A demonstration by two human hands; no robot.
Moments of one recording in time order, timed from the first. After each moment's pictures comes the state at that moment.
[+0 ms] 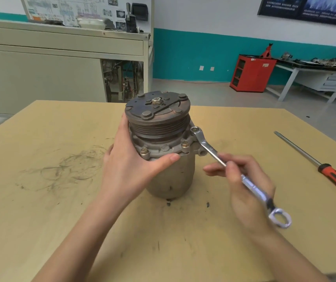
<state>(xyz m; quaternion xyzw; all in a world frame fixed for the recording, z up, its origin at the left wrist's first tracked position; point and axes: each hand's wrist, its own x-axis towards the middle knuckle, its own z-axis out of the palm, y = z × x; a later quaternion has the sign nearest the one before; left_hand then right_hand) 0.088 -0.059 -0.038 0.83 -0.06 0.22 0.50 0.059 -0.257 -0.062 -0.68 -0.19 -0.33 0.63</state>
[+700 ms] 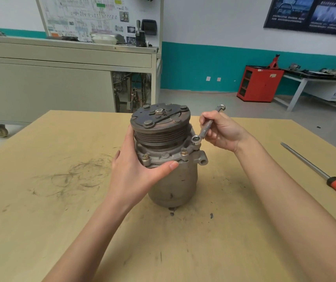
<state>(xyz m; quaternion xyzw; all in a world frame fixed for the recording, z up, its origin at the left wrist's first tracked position) 0.090 -0.058 -0.038 0.80 -0.09 0.23 0.54 0.219 -0.273 0.006 -0.60 -0.20 0.18 0.75</state>
